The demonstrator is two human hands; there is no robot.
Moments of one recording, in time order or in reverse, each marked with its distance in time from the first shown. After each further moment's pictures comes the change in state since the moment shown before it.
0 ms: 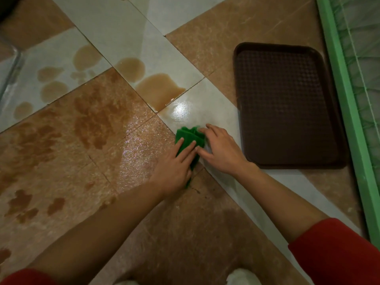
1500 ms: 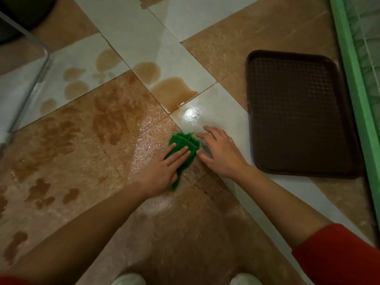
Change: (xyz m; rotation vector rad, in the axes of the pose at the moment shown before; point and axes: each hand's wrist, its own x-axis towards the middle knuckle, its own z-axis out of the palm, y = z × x) left_hand -0.036 -0.046 0.011 0.139 0.116 0.118; right_hand -0.002 -0.022 0.002 -0.006 -0.015 -0.114
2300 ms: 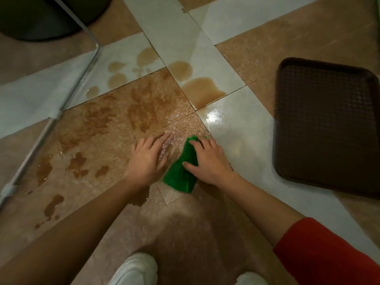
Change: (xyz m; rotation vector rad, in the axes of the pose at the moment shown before) left_hand -0.066 -0.009 -0.044 -0.219 0.281 -0.617; right_hand 0.004 -0.063 0.038 -0.111 -0.172 -0.090
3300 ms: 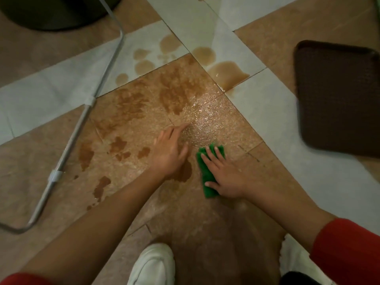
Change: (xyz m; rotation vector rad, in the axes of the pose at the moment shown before) left_hand -0.052 -0.045 -0.032 -0.286 -0.022 -0.052; right_hand -0.051 -0.082 0.061 -0.092 -0.316 -0.063
